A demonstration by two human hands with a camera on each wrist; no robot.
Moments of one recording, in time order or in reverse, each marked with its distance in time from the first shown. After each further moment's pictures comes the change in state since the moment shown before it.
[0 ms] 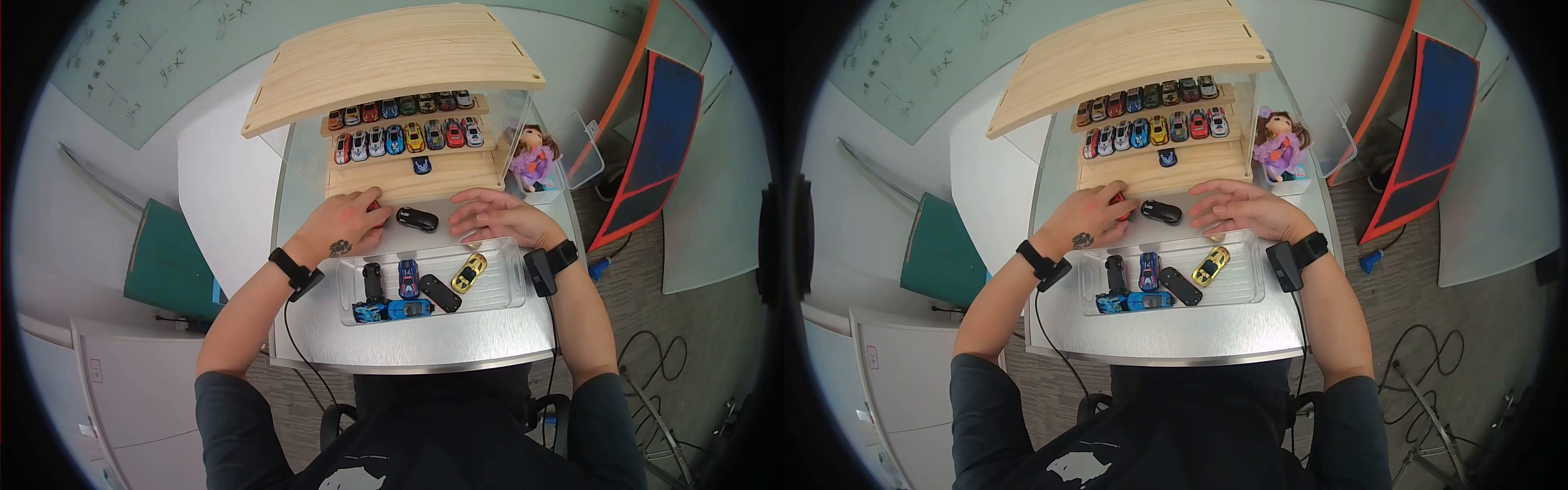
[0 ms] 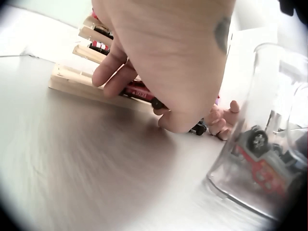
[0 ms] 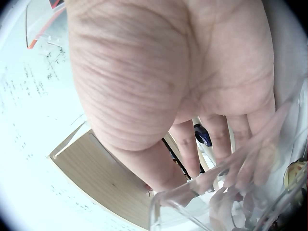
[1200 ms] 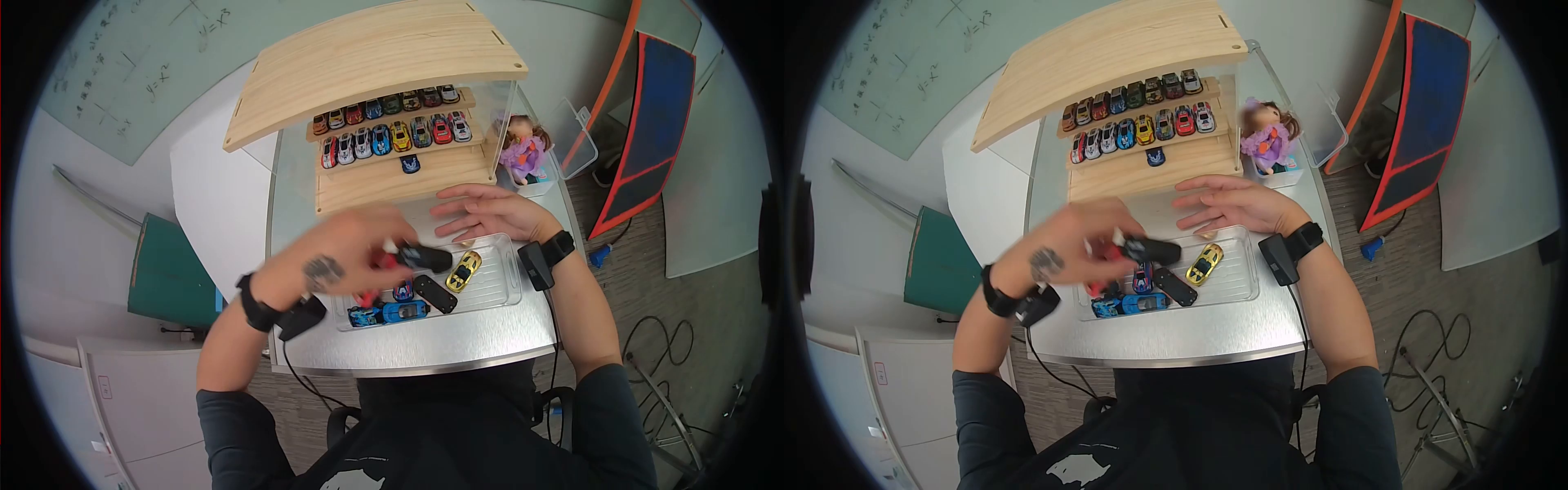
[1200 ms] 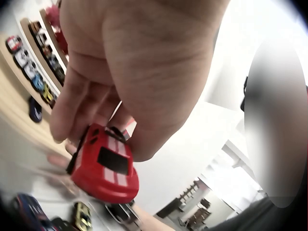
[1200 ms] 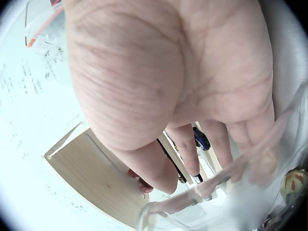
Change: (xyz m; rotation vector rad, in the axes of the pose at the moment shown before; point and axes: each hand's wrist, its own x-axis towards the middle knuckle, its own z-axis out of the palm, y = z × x) left_hand 0.029 0.060 -0.099 -0.746 -0.153 -0.094; right_hand 0.000 -0.004 0.004 0.093 -0.017 0.047
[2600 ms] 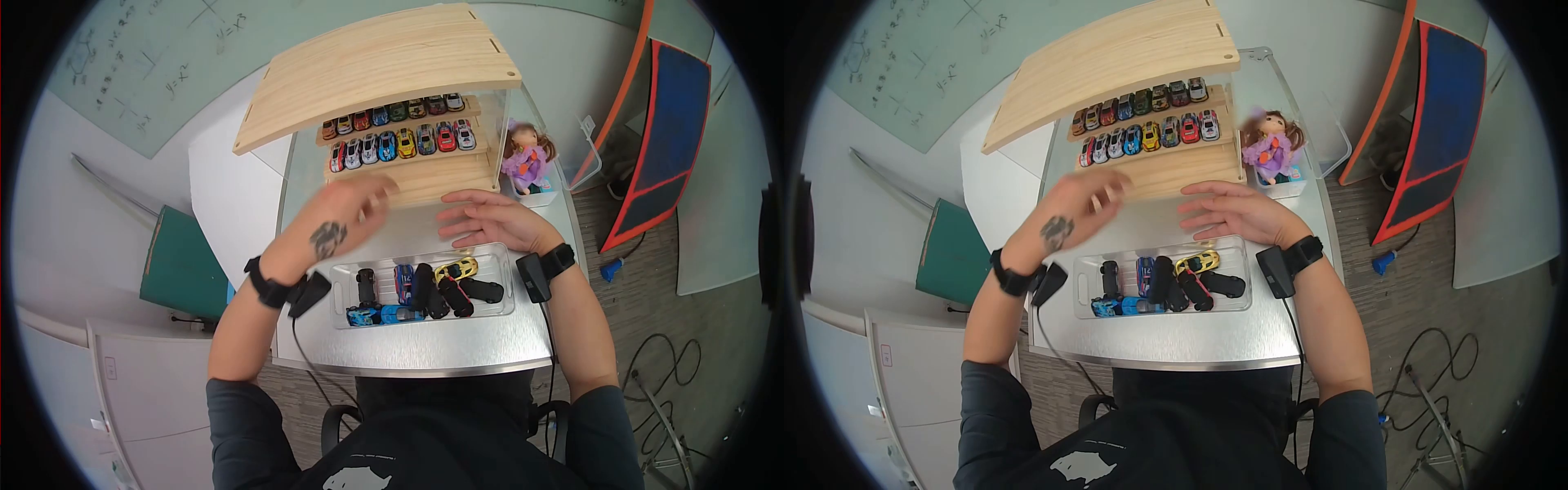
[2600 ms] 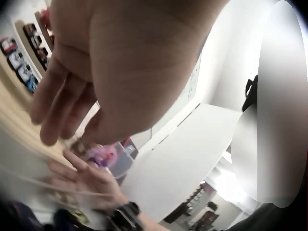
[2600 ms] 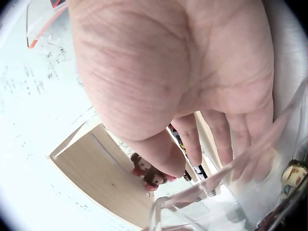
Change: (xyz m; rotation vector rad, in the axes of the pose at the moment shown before) left_hand 0.019 -0.019 -0.004 0.230 0.205 -0.309; right_hand 0.000 0.004 -0.004 0.083 0.074 -0.036
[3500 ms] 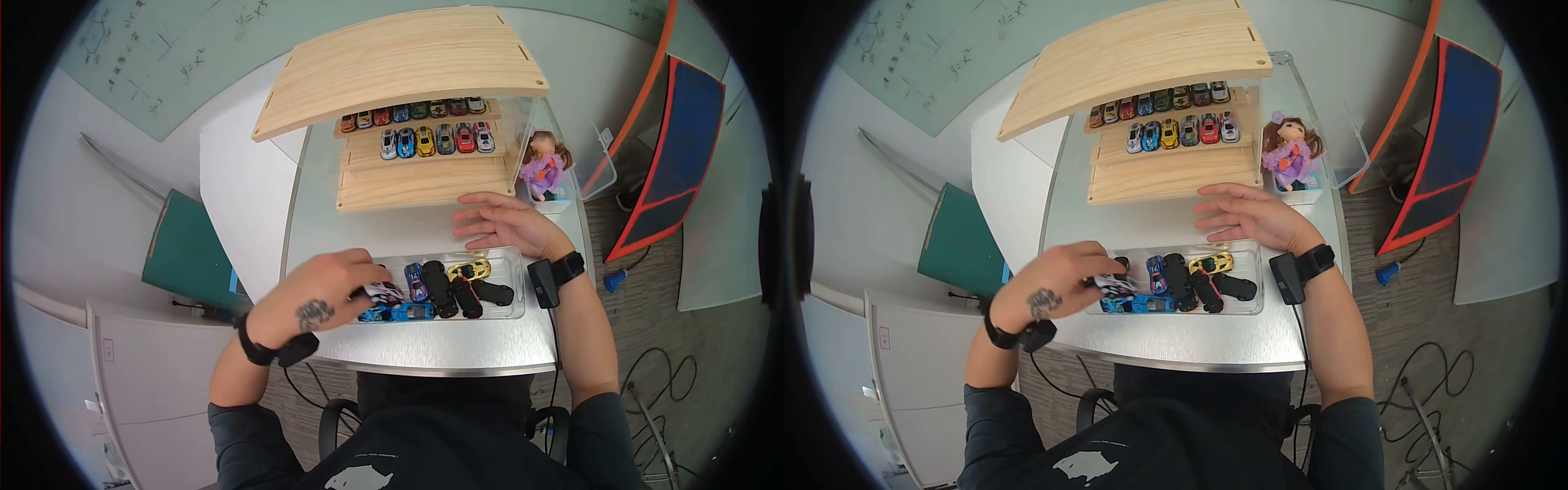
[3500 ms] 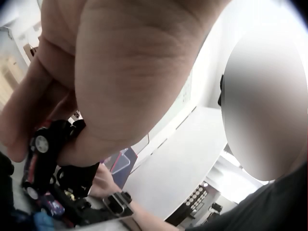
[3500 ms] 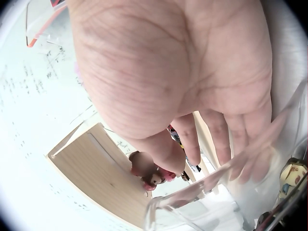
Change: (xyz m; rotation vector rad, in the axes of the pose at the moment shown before) left_hand -0.085 0.020 0.000 0.006 -0.181 0.043; right_hand 0.001 -0.004 0.006 -0.026 0.037 0.016
